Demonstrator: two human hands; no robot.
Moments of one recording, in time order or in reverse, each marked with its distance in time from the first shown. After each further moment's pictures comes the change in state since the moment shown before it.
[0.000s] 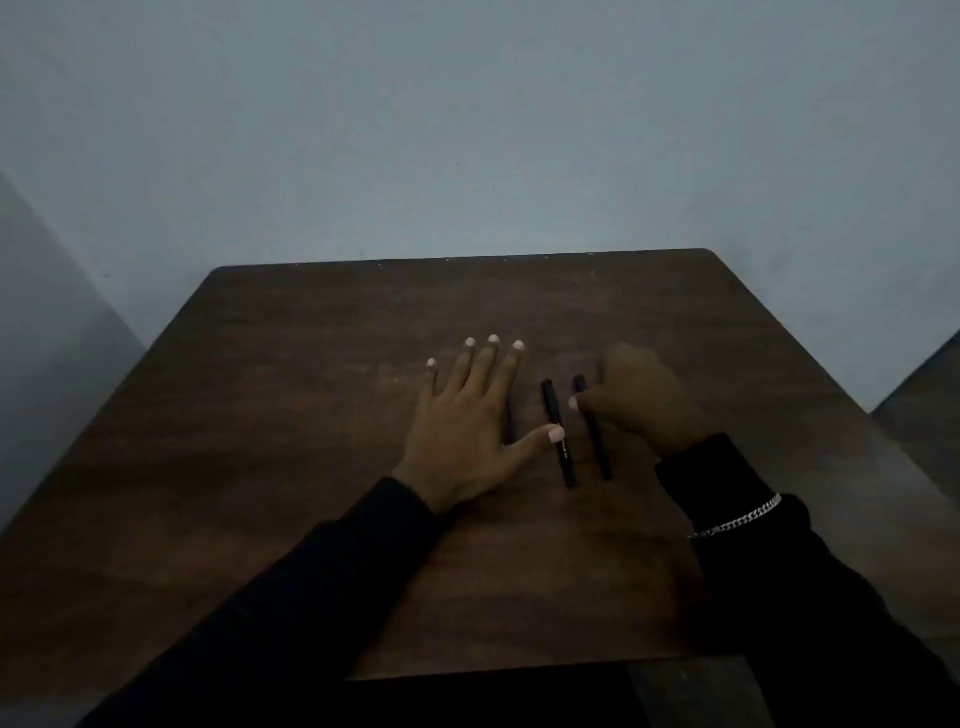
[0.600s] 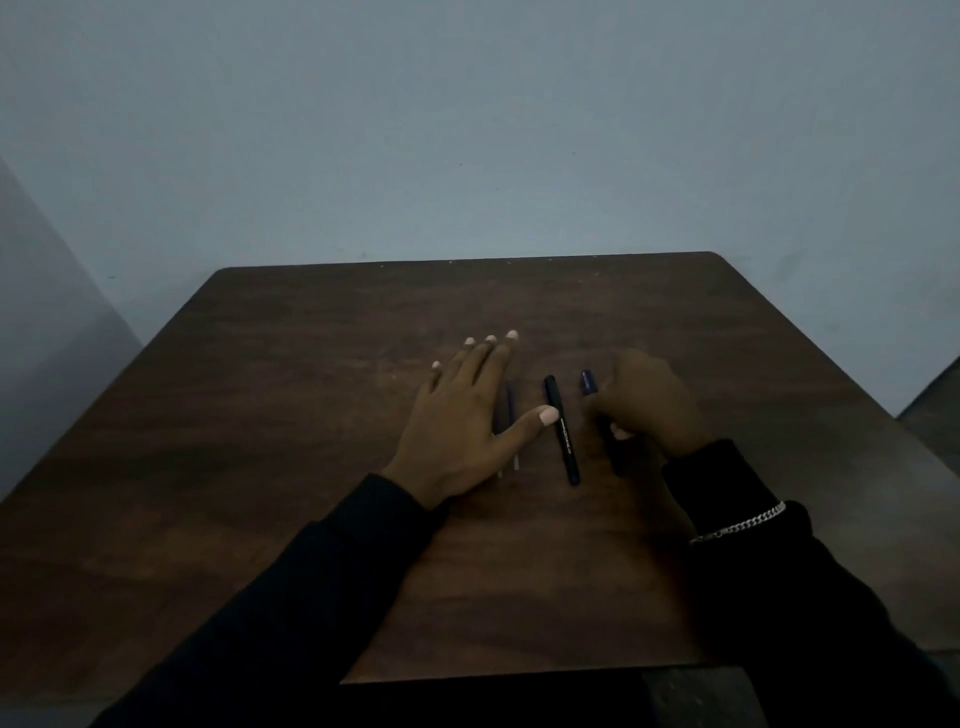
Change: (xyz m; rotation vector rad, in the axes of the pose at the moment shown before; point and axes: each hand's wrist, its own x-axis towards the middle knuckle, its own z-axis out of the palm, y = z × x) left_hand 0.002 -0.009 0.011 -0.182 0.103 0.008; right_hand 0.000 0.012 0.014 0.161 -0.018 0.095
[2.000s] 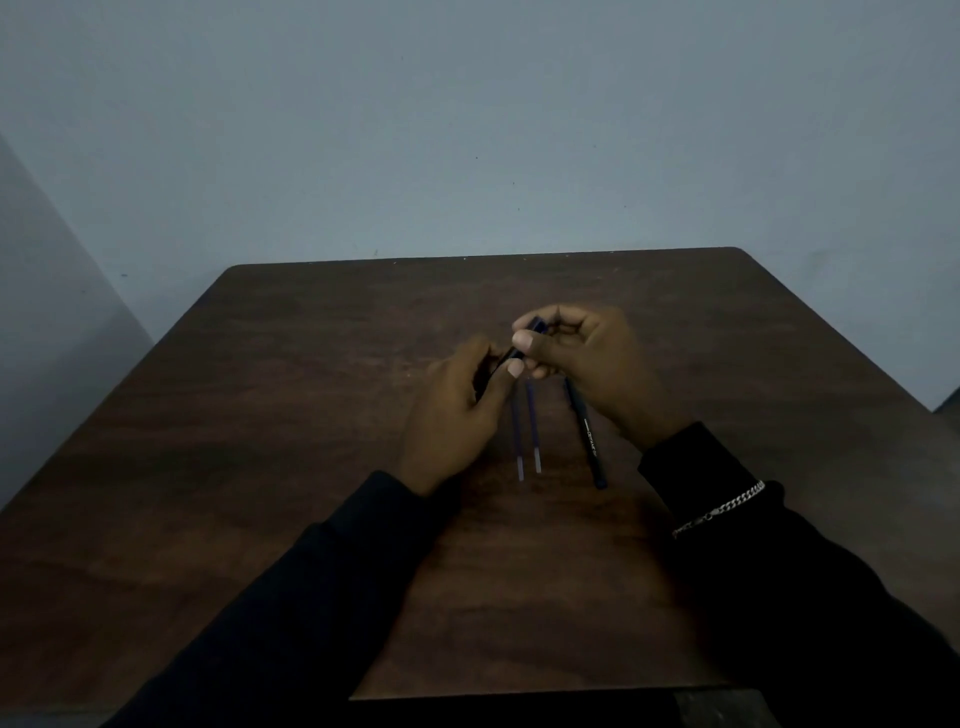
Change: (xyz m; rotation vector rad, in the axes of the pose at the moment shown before) left_hand -0.001 -0.006 -0.017 -0.498 0.239 0.004; right_hand 0.005 -0.039 0.033 0.941 -0.119 -0.668
